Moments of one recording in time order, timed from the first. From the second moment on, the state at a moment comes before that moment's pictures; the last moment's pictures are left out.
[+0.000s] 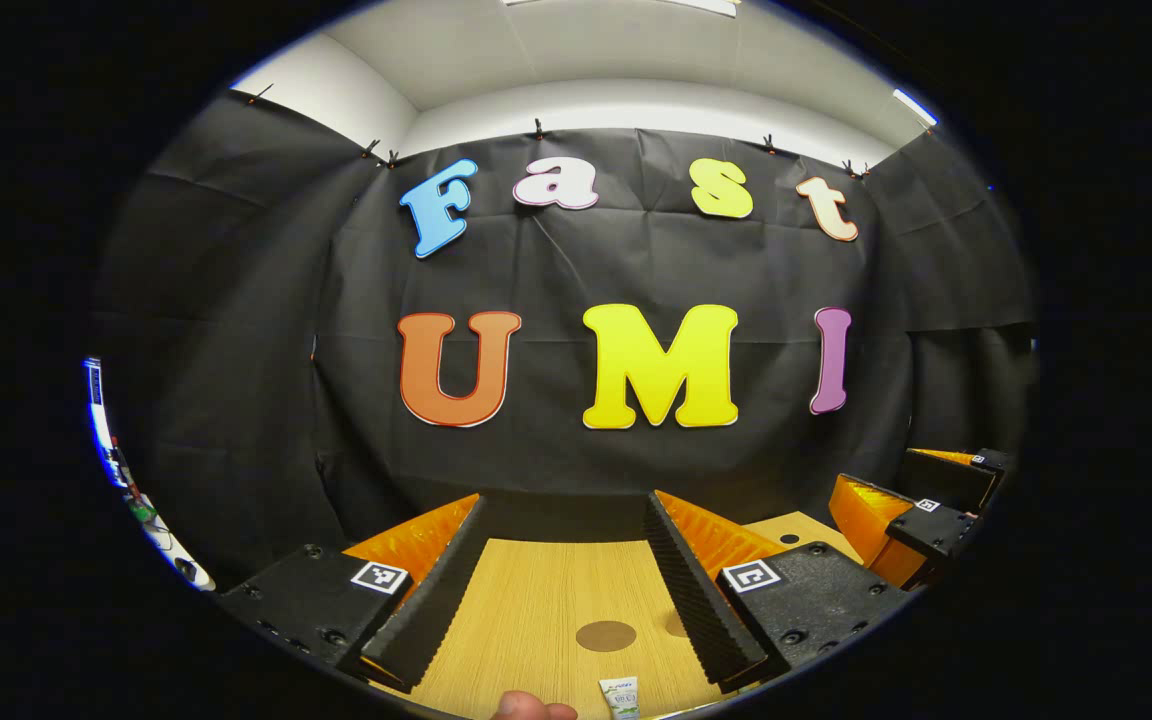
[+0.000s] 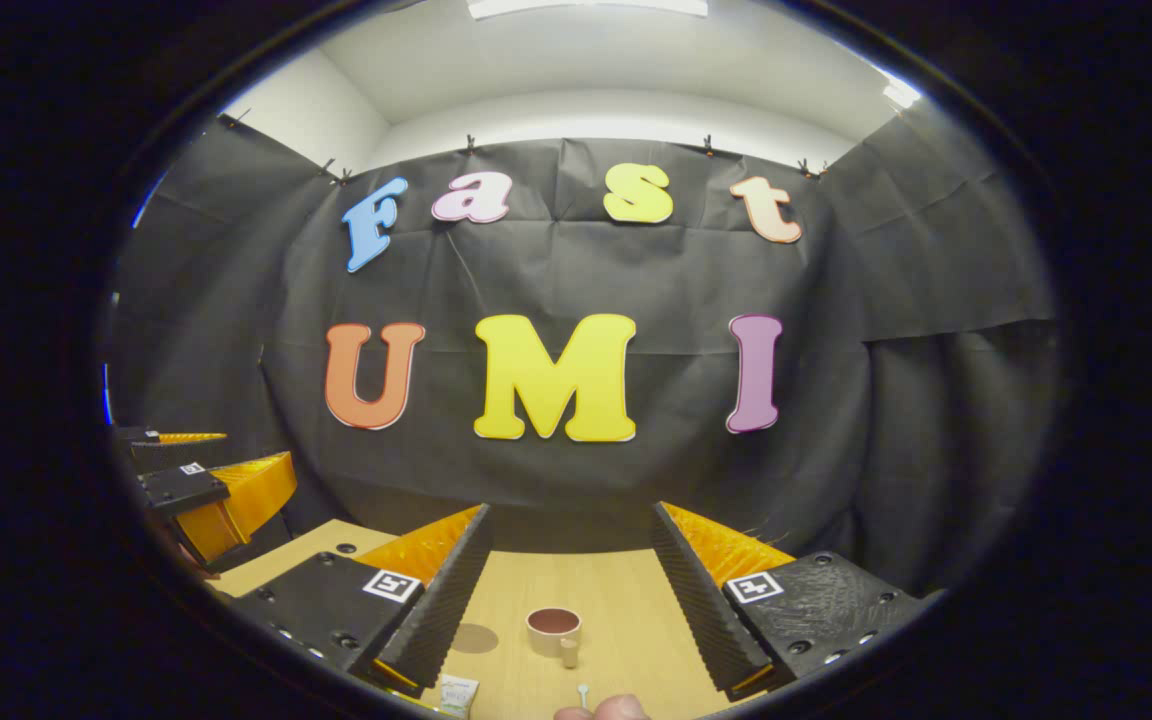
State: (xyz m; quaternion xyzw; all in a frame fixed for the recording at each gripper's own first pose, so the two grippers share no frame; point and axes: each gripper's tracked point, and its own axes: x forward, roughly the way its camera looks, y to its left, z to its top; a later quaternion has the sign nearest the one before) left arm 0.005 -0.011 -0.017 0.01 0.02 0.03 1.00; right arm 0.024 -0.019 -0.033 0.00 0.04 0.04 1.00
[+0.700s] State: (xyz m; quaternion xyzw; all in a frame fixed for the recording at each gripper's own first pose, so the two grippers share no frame) left arm -0.006 -0.033 -0.159 0.00 0.22 0.01 0.98; right arm 0.035 -0.044 -0.175 -0.02 0.24 0.08 0.97
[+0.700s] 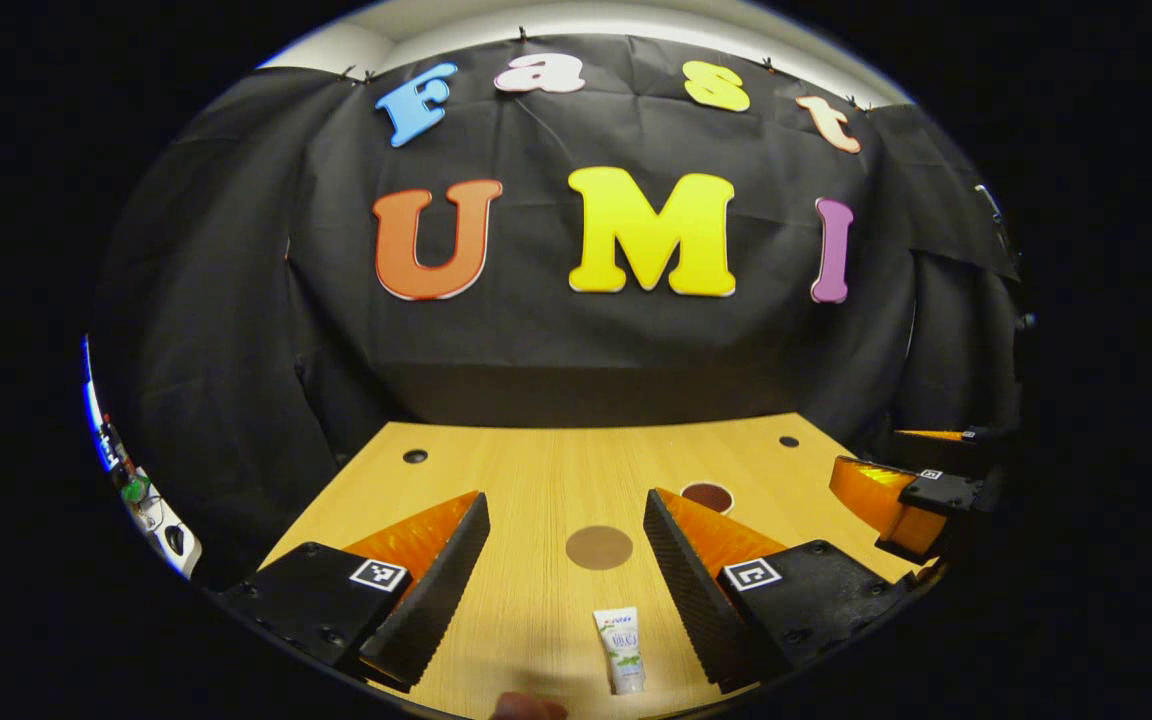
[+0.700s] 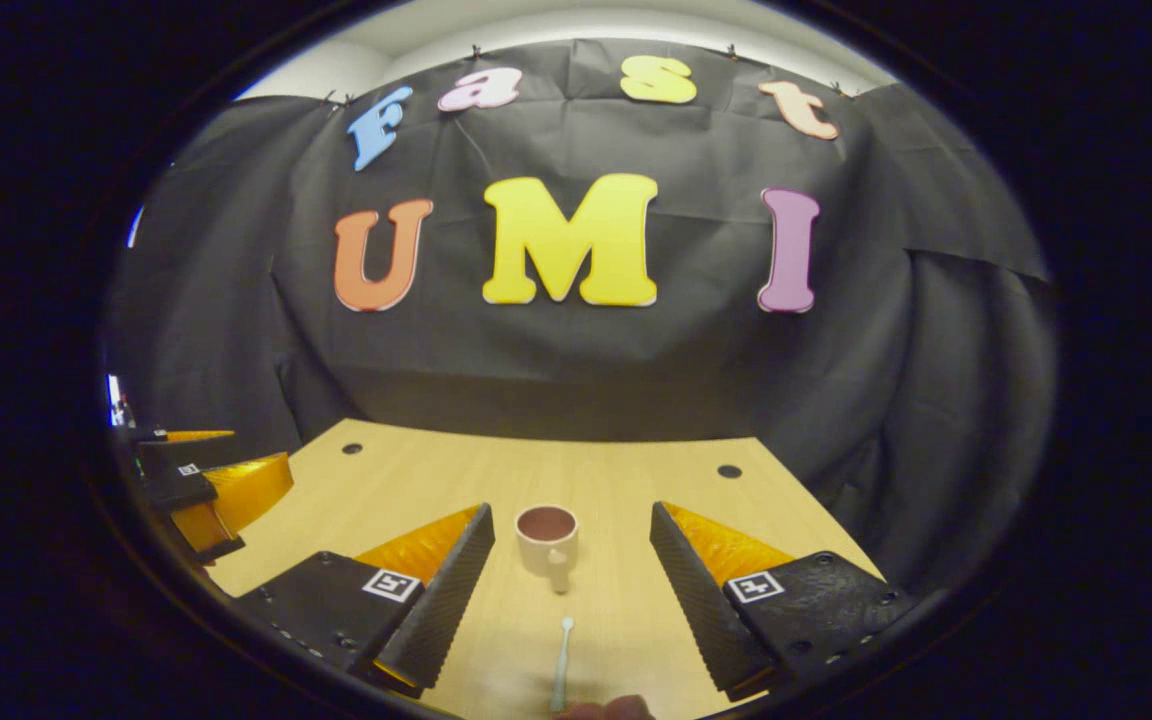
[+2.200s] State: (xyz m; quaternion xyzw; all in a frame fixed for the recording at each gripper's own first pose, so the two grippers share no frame) left arm -0.079 -0.076 -0.344 -0.05 0.50 -0.01 0.86; right arm 0.005 -0.049 -0.405 -0.05 0.55 0.08 0.83
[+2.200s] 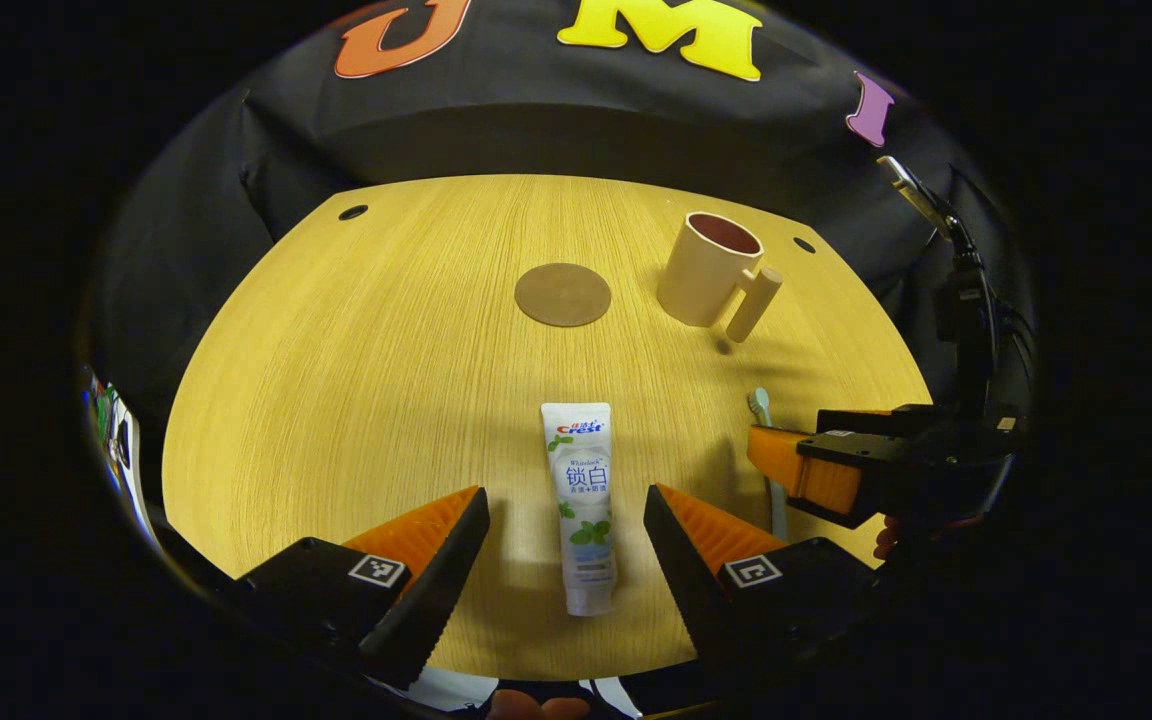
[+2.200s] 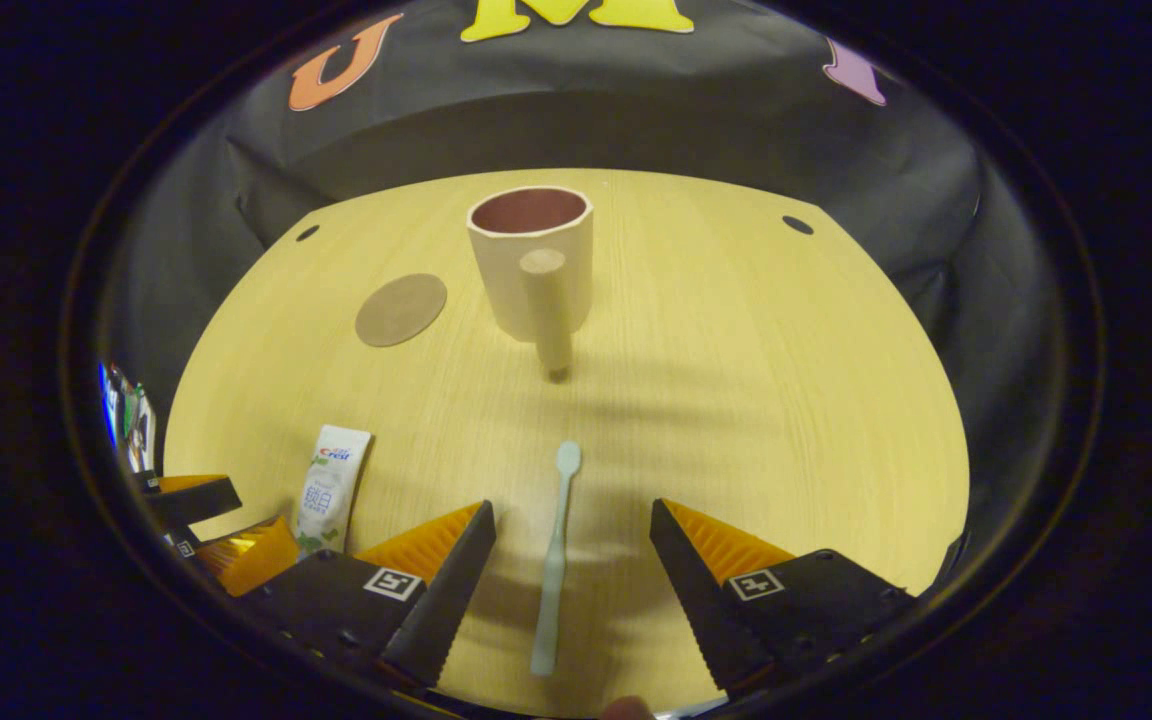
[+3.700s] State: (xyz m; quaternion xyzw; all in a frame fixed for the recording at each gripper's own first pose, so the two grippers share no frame) left arm -0.076 -0.082 -0.368 -0.04 0.50 -0.01 0.87; right arm 0.029 -0.046 -0.342 0.03 0.51 0.10 0.85
